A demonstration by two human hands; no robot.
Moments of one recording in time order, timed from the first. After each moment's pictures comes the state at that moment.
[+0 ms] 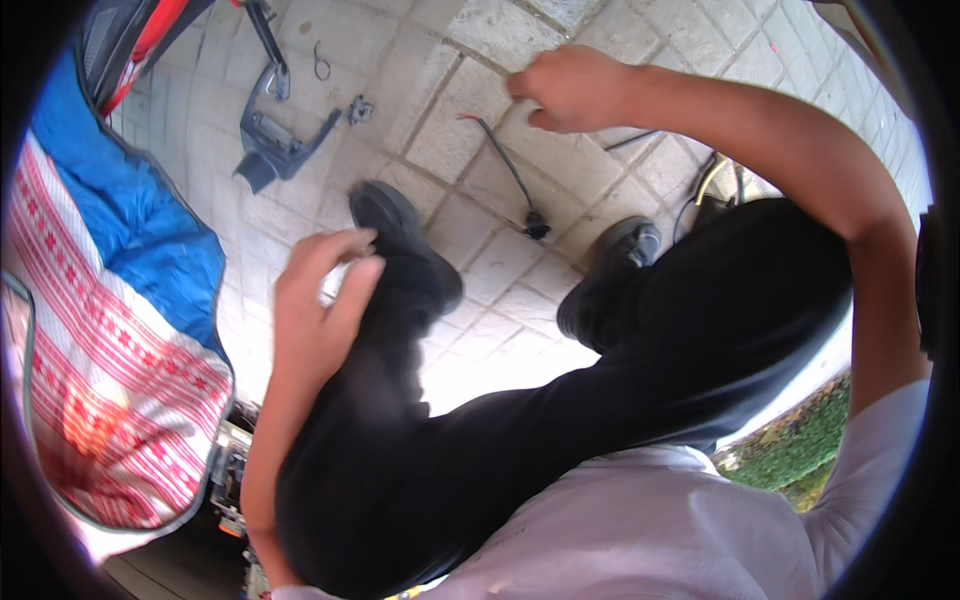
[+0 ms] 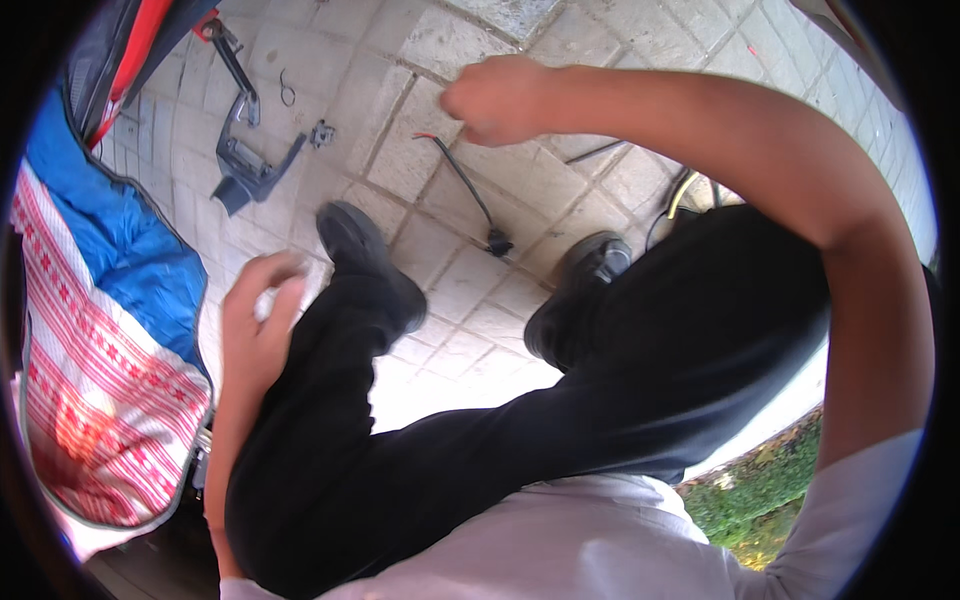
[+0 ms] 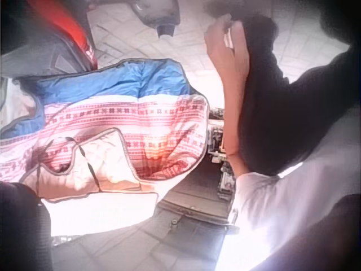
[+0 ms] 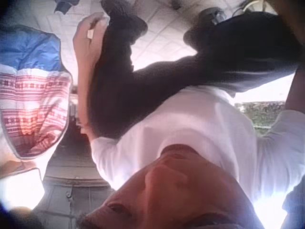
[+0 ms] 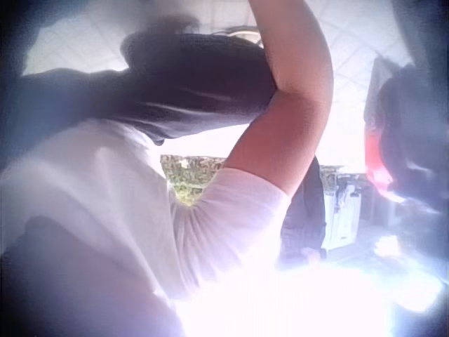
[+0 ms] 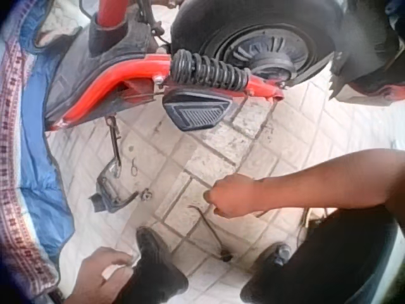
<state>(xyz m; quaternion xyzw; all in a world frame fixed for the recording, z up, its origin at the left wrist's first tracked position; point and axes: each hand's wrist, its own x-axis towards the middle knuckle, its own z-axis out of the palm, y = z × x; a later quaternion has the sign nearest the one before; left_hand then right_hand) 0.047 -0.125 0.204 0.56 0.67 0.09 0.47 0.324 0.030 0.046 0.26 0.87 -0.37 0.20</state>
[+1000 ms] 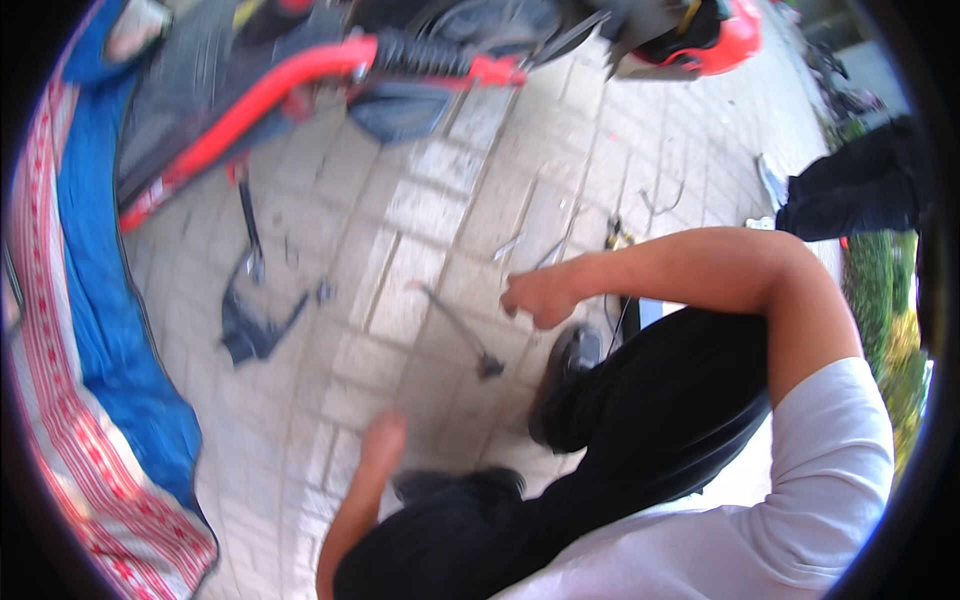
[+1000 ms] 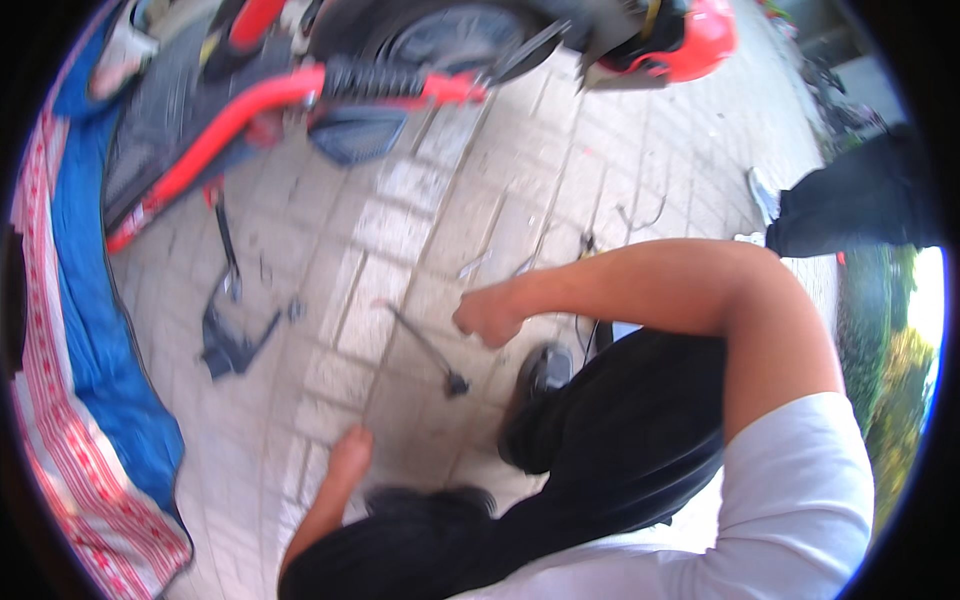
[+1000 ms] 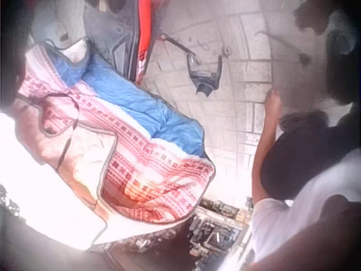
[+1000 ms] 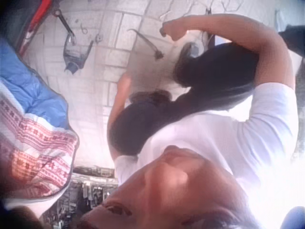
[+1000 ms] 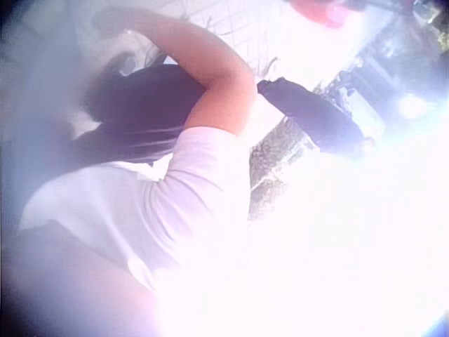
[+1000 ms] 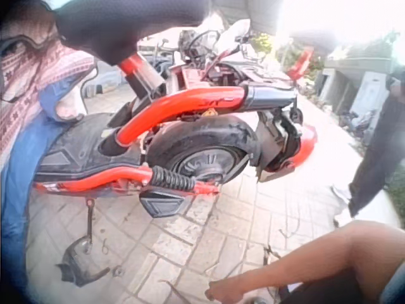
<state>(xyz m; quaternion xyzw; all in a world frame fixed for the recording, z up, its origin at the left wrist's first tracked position) -0.010 -0.339 -0.093 0.81 0.49 -0.11 0.30 0.373 -0.088 0.052 0.25 0.82 -0.44 0.27</state>
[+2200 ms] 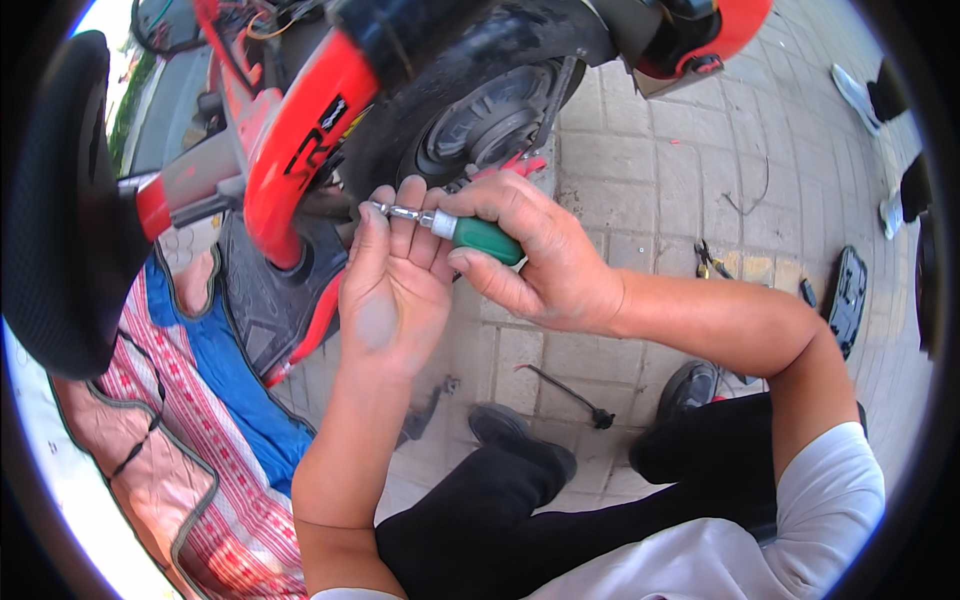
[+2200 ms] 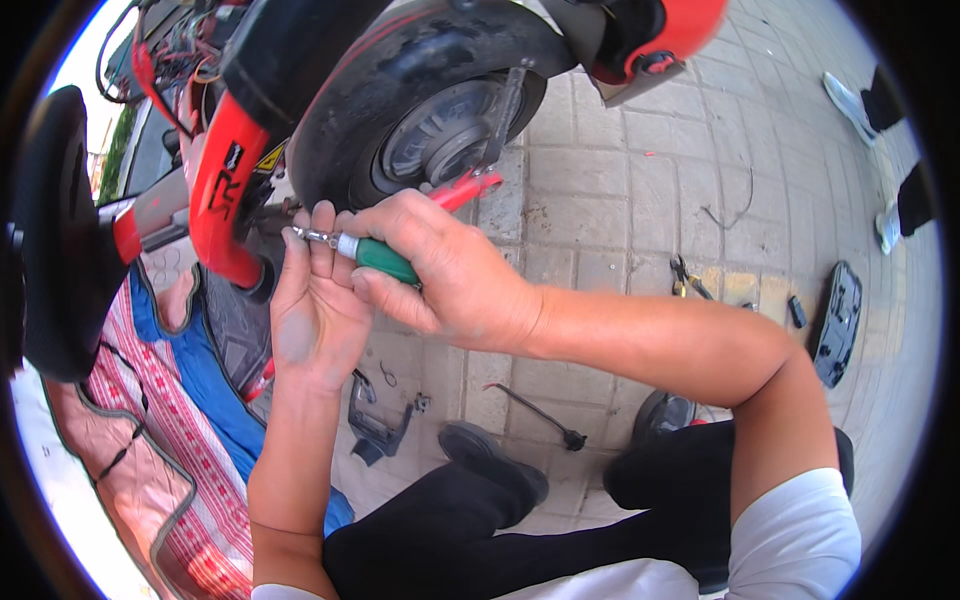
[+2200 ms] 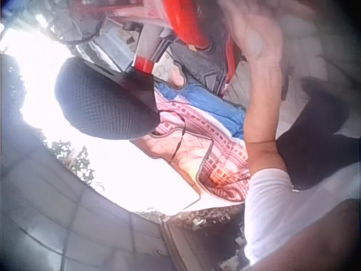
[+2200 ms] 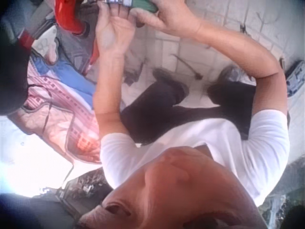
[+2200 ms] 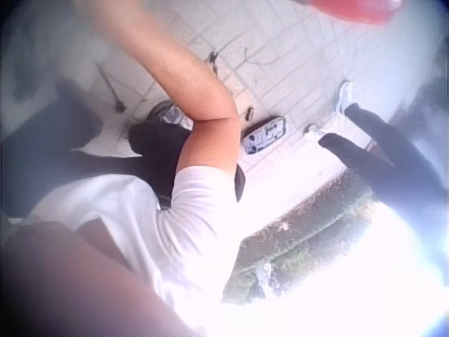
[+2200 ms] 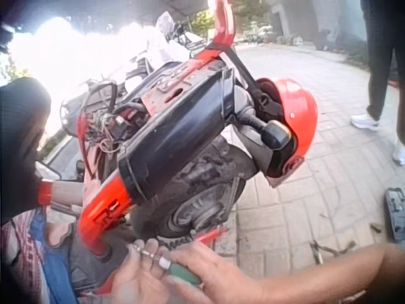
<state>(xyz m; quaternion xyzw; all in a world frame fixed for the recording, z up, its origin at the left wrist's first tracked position) 0.211 0.104 0.242 0.21 0.22 0.43 0.85 0.385 0.052 0.203 0.38 0.64 -0.22 -0.63</state>
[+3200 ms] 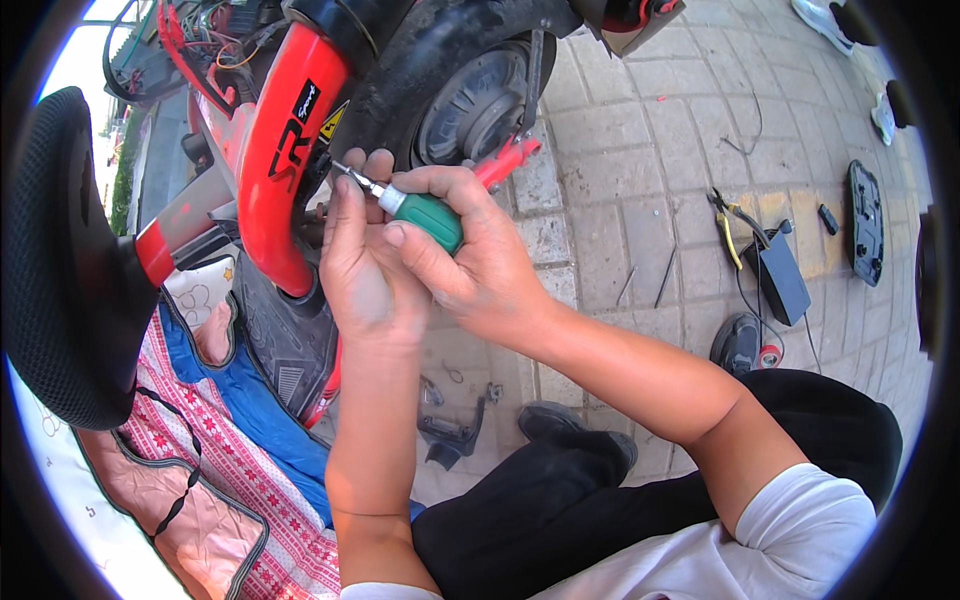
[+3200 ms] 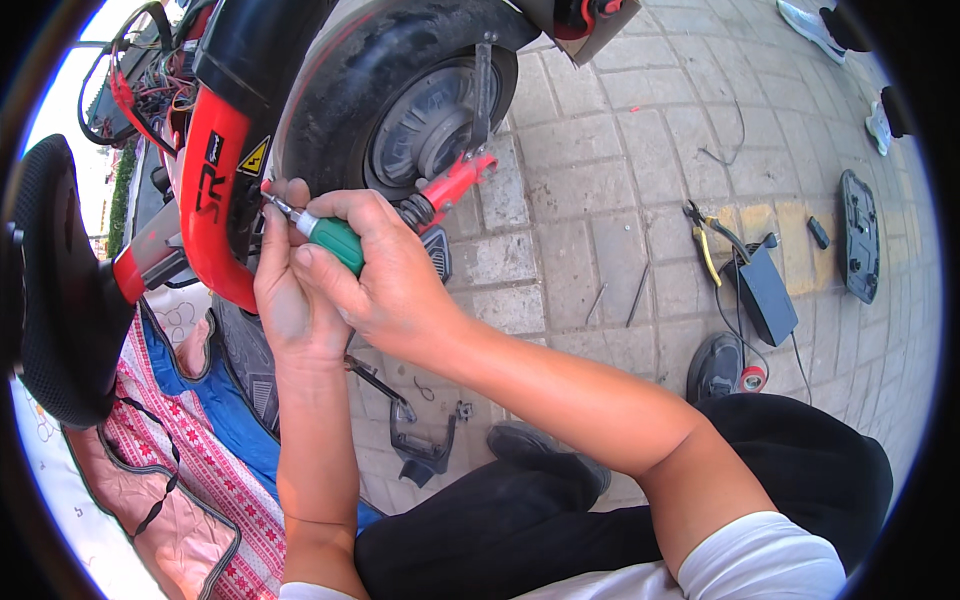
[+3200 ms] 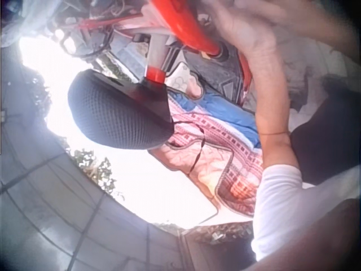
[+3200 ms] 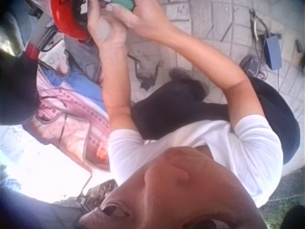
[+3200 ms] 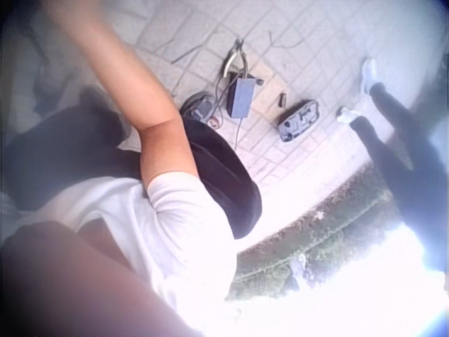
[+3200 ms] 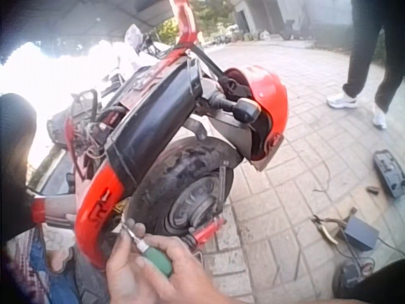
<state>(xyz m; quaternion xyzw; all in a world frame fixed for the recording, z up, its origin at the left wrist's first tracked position) 0.206 0.140 0.241 0.38 0.27 0.46 0.76 0.290 0.068 0.205 0.44 0.37 -0.29 -0.77</state>
